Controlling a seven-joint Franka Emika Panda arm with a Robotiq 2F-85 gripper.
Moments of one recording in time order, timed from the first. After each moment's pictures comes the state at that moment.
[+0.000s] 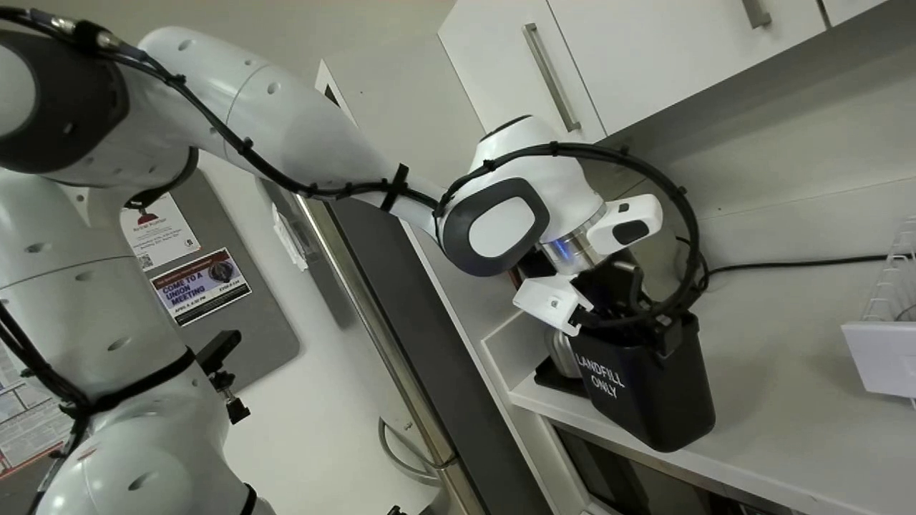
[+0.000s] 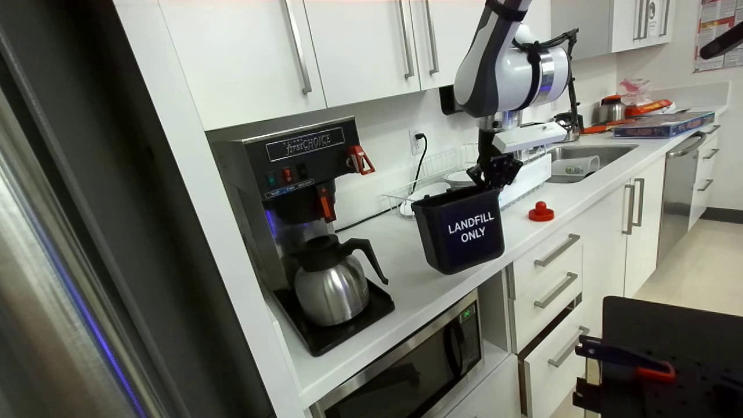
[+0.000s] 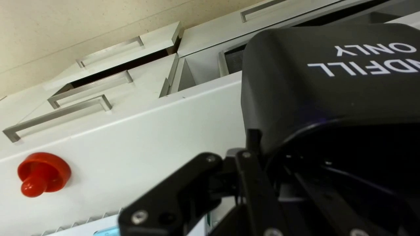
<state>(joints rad) -0.42 0.06 -0.32 -2.43 0.09 2.71 -0.13</state>
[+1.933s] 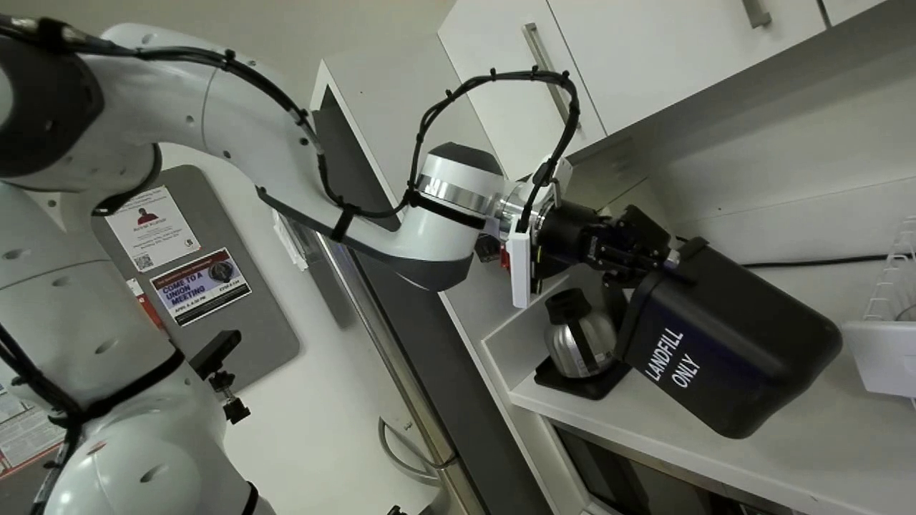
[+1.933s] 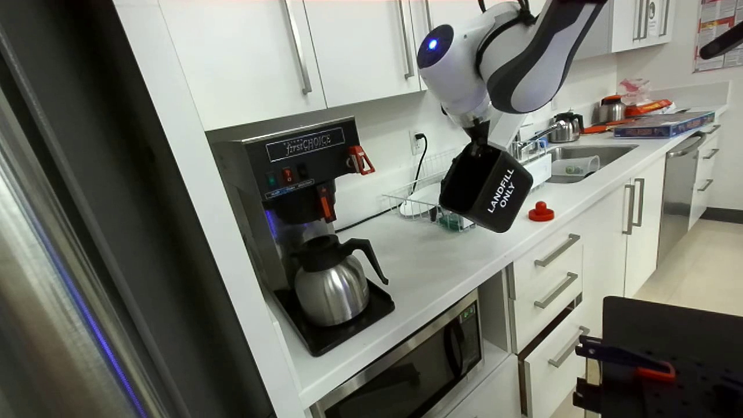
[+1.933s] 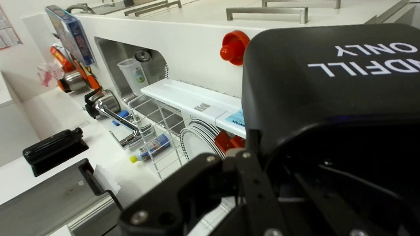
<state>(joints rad) -0.37 -0.03 -0.25 -2.37 -1.35 2.38 0.84</state>
